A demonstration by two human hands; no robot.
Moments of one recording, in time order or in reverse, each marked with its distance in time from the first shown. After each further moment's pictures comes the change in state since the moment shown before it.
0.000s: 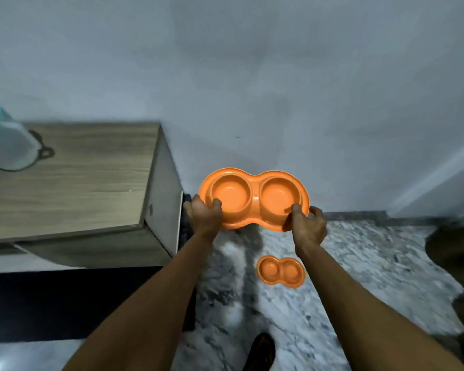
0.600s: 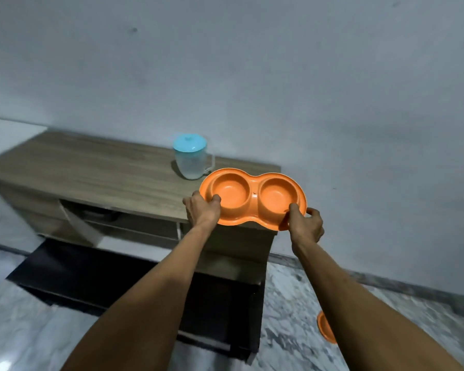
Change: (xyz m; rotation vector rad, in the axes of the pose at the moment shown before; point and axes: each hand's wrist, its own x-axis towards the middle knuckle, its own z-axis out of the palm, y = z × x) left_hand 0.012 -0.051 -0.389 -0.102 0.282 0.038; right_hand -0.339 -0.059 0.134 0.072 -0.240 -0.236
